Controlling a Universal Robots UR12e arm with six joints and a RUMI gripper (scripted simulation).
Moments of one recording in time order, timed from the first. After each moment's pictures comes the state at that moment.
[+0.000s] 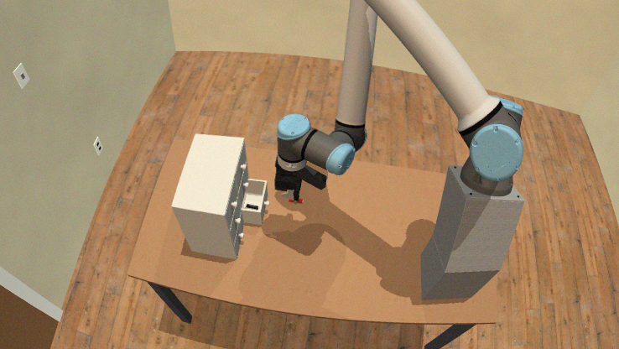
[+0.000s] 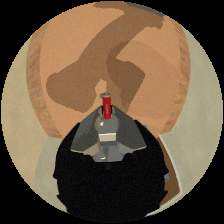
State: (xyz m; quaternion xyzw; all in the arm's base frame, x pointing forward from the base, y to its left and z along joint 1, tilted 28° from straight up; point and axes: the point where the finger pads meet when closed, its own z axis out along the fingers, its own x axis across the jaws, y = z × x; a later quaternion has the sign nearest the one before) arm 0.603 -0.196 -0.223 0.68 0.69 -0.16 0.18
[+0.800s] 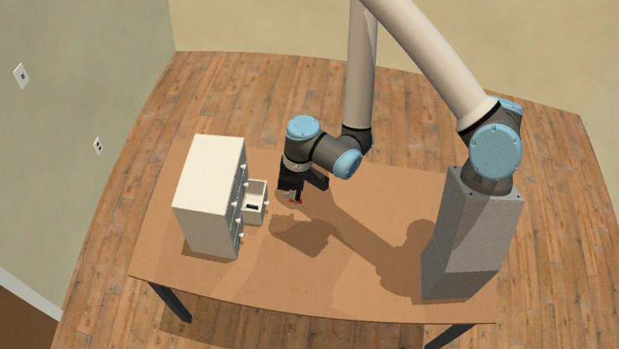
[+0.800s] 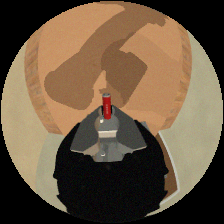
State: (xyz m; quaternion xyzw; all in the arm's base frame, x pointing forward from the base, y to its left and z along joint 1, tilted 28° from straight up) arm 0.602 -0.196 -0.223 0.68 0.69 -0.13 0.21
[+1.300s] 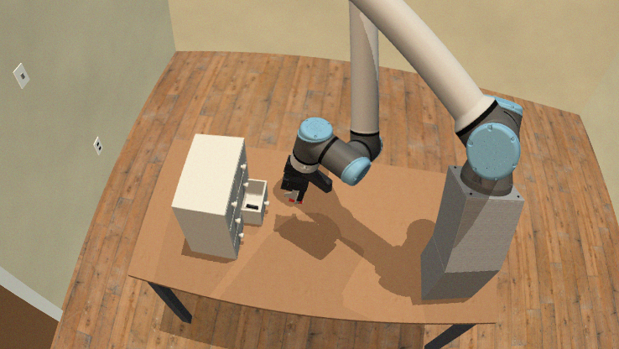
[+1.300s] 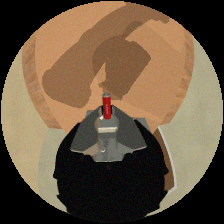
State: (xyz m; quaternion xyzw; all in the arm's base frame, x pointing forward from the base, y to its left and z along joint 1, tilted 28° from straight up) arm 0.602 -0.196 -0.223 0.66 0.70 -0.10 0.24
